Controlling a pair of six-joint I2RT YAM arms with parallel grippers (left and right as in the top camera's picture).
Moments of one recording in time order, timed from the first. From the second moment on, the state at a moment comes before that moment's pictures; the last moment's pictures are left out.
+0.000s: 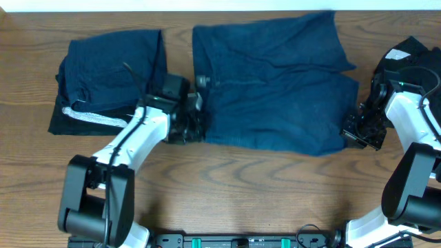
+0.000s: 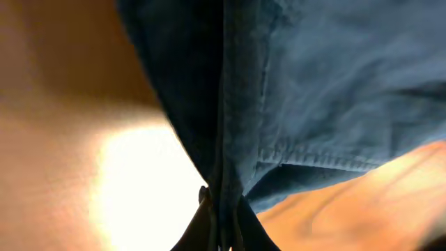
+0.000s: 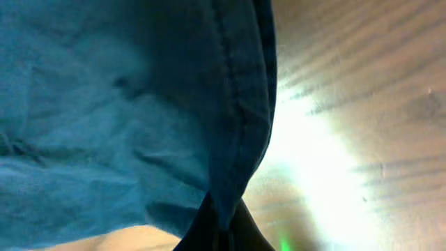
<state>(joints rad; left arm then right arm) -0.30 1.70 1.03 -0.75 0.38 -0.31 -0.23 1.78 1.18 -1.12 -0.08 0.32</state>
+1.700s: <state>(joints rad) -0.21 1.92 1.26 -0.28 0.39 -0.17 -0.22 2.07 1.51 -0.29 -0.30 -0.08</state>
